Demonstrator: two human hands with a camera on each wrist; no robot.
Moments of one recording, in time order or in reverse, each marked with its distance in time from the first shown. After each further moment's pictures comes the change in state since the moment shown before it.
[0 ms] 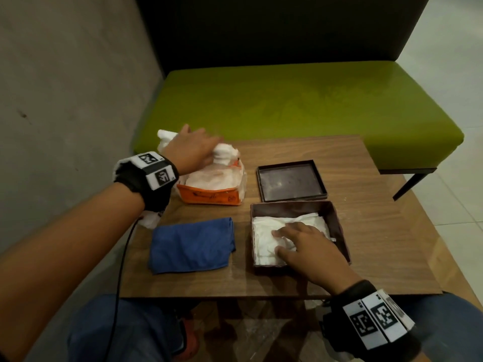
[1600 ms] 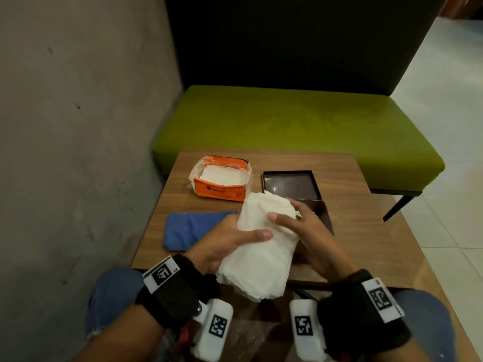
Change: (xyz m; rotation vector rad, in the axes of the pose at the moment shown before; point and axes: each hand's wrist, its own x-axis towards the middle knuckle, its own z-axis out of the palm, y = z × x) left_hand -0.146 0.159 -0.032 -1.986 -0.231 -0.525; right_hand -0.046 -0.037 -0.020 1.236 0.066 0.000
